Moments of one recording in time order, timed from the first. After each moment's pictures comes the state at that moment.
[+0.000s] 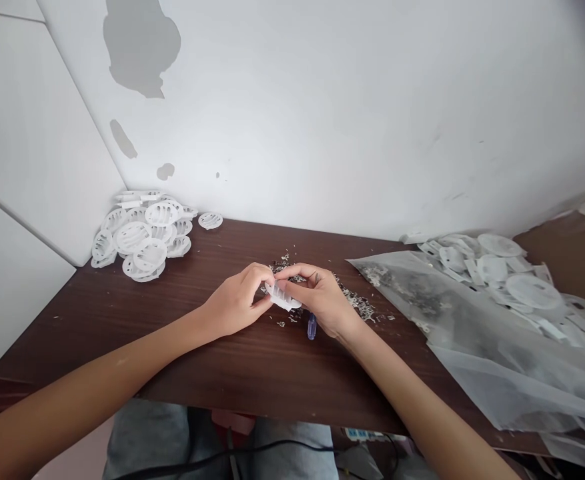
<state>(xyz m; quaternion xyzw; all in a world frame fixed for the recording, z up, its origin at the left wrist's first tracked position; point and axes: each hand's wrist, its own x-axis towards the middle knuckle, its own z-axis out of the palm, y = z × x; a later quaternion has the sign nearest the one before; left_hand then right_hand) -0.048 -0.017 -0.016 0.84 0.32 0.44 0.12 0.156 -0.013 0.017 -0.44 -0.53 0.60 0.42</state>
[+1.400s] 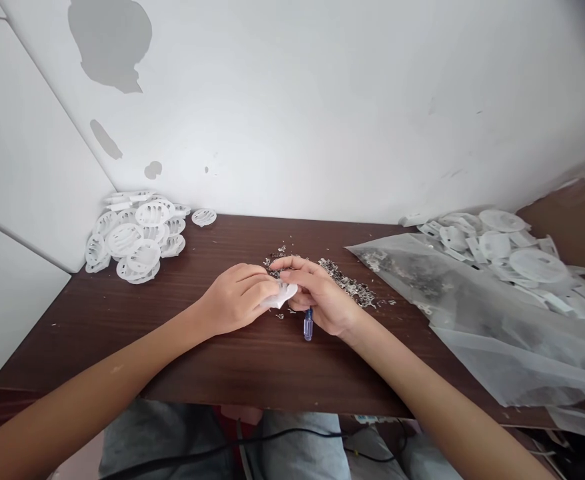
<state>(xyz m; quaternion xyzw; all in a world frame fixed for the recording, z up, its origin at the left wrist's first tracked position) -0.046 -0.014 -0.001 0.88 0.21 0.42 -0.01 0.155 -0.020 0.021 -0.37 -0.40 0.74 0.40</state>
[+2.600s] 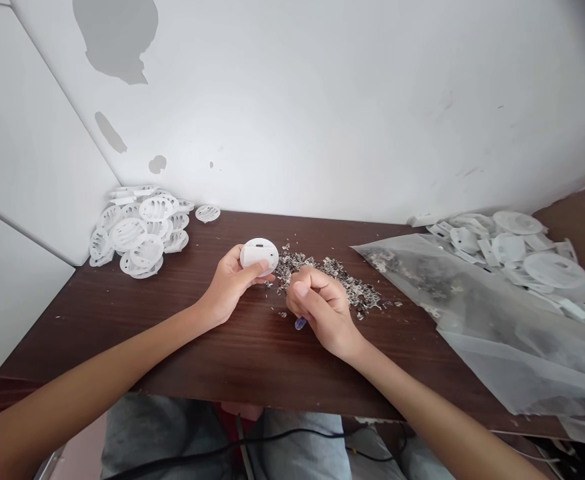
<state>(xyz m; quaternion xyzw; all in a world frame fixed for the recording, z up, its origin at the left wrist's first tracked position) -0.031 -0.019 0.007 0.39 0.38 0.53 0.65 0.150 -0.050 0.009 -0.33 -0.61 0.52 0.50</state>
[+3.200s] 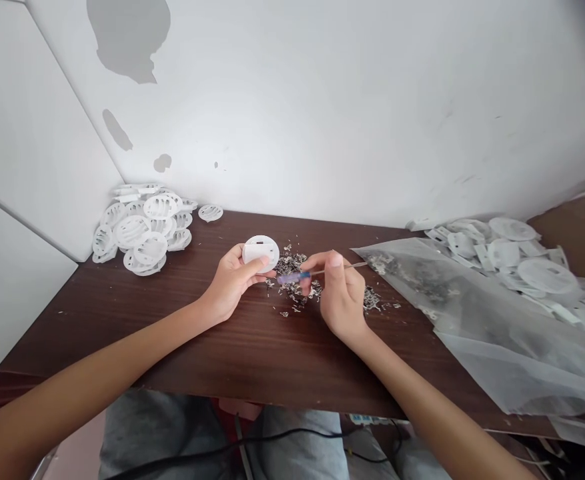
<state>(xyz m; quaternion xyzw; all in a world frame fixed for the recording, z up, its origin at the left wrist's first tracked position) -0.034 -0.016 0.006 0.37 0.39 0.53 0.66 0.160 -0.031 0.005 -0.42 -0.60 0.37 0.57</state>
